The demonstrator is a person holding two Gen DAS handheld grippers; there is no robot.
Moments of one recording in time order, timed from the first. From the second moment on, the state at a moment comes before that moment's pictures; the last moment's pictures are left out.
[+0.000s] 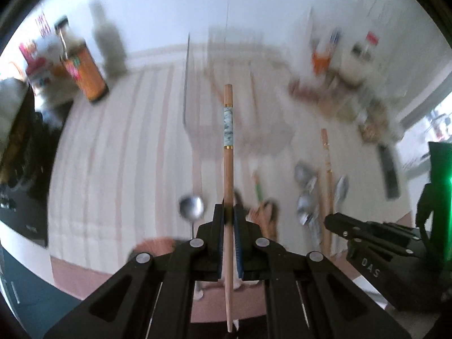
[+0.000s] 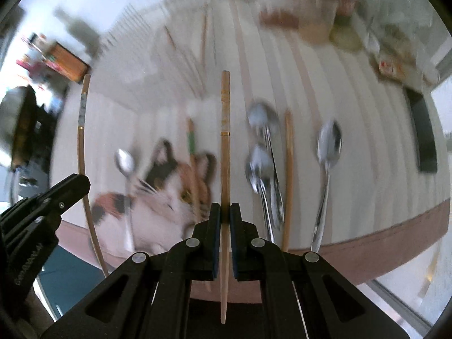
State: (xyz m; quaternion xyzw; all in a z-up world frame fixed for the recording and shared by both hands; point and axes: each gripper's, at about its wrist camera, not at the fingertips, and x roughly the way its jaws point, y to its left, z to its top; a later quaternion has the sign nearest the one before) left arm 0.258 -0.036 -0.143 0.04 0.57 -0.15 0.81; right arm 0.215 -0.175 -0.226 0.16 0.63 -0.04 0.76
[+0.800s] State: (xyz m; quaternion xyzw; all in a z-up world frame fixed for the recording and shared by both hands) left arm 0.490 -0.062 -0.163 -0.05 0.66 -0.13 0.74; right arm 0.478 -0.208 -0.203 0.17 0.64 0.01 0.75
